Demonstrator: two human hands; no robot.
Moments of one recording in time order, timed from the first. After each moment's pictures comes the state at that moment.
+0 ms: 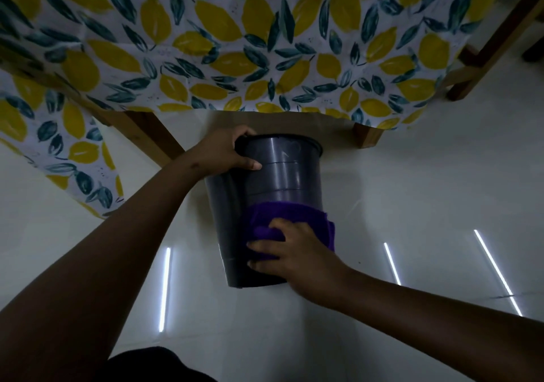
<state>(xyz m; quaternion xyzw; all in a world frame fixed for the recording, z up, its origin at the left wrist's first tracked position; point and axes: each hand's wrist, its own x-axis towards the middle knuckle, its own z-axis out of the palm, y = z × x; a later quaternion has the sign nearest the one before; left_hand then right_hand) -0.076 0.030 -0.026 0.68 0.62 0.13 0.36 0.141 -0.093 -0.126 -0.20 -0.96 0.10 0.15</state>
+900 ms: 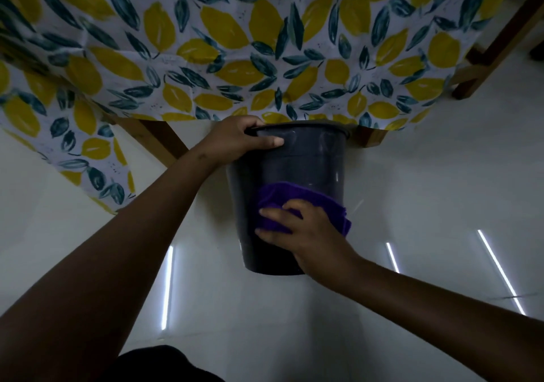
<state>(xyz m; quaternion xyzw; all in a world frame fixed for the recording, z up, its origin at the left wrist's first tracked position) -0.060 0.032 -0.017 0.64 0.62 0.23 0.40 0.144 -0.080 -0.112 -0.30 -0.93 0.08 0.21</state>
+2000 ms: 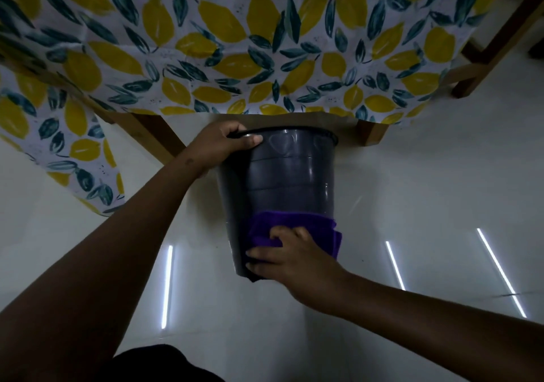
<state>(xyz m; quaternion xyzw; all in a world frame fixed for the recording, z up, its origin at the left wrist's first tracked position) -0.082 0.027 -0.035 0.60 0.64 0.27 0.40 0.134 -0.107 -0.117 -0.20 -0.96 0.13 0.16</state>
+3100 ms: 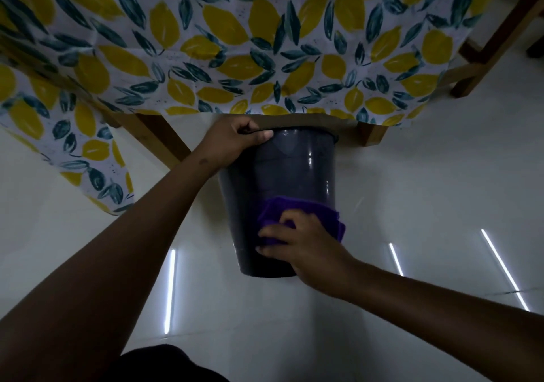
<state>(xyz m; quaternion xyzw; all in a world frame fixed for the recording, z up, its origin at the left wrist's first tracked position) -0.064 0.025 -0.022 0.63 0.63 0.28 0.36 0.140 -0.094 -0.114 -0.26 -0.94 0.11 0.22</state>
